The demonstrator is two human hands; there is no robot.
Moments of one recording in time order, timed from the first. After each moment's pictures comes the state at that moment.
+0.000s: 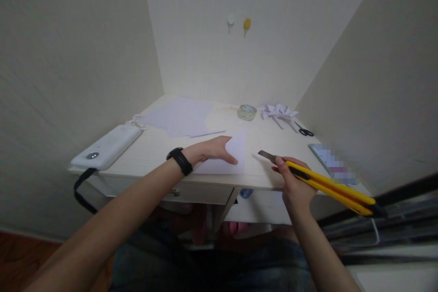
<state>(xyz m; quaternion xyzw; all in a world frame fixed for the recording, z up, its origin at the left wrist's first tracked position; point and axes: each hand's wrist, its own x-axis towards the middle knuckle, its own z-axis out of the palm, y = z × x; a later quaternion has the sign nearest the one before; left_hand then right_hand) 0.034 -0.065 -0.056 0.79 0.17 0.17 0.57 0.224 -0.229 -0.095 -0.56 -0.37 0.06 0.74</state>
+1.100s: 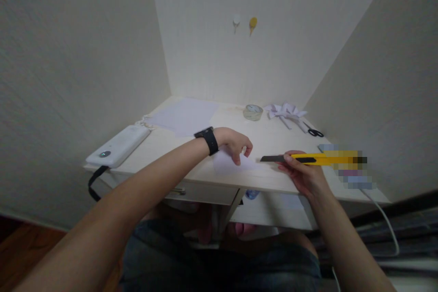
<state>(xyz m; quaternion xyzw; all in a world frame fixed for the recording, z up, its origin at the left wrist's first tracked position) 0.081 -0.043 -0.019 0.94 0.18 -0.05 0.29 0.268 -0.212 -0.077 -0.44 -0.30 0.44 0.72</state>
